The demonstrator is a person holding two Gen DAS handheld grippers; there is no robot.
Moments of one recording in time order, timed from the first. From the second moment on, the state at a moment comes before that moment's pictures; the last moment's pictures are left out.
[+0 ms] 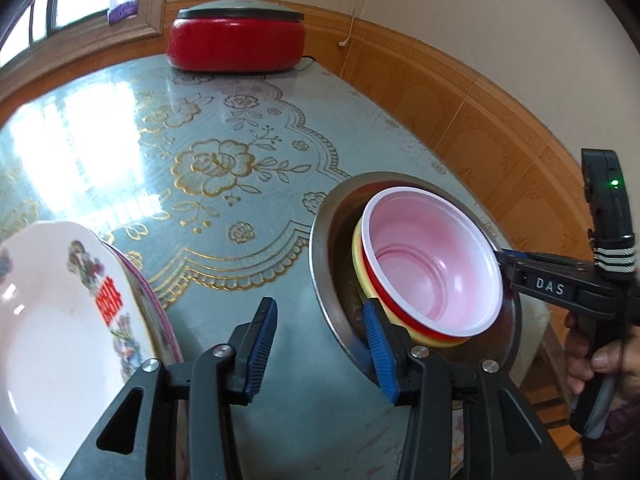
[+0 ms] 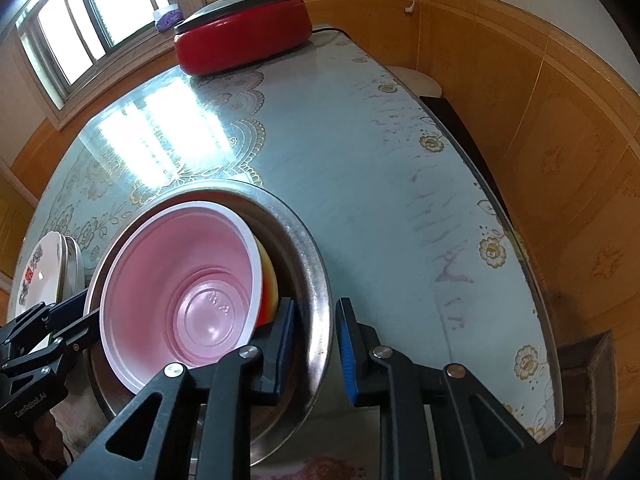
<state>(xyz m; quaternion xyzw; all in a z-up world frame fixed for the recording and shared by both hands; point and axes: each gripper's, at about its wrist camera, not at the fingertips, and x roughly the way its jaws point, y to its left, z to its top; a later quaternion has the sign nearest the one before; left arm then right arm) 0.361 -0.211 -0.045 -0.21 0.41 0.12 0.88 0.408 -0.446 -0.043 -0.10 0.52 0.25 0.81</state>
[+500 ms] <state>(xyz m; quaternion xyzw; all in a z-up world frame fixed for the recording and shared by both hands) 0.362 -0.210 -0.049 -0.24 0.41 0.07 0.88 0.417 -0.457 -0.047 -0.07 0.54 0.30 0.79</state>
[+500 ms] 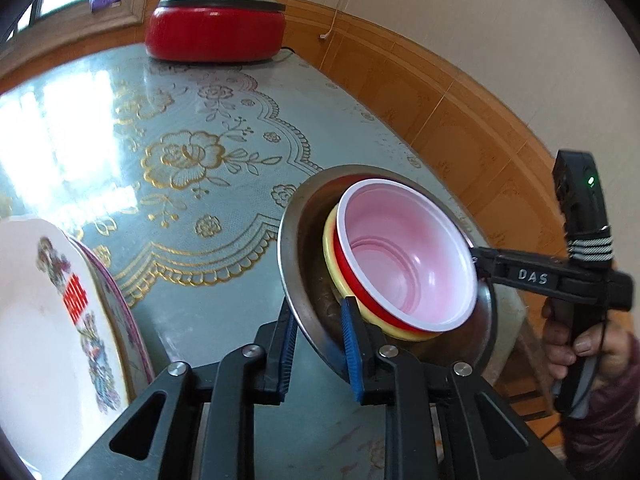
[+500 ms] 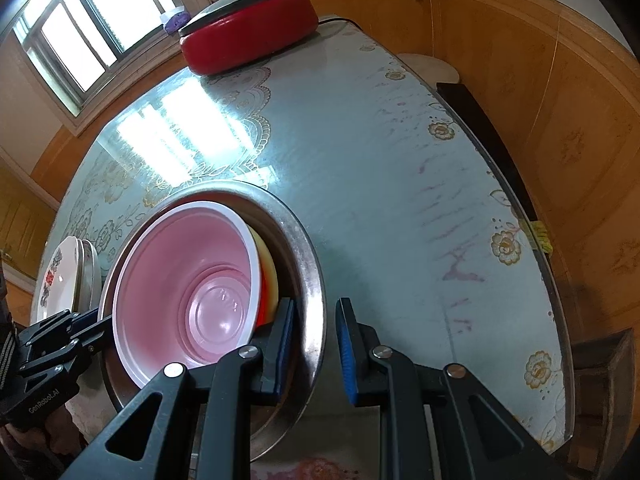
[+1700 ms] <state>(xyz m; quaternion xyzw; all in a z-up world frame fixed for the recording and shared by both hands) 0.341 -0.223 -0.019 -0.20 0.38 0.14 0.89 0.406 -0.442 -0.031 -0.08 0.51 0.34 0.79</state>
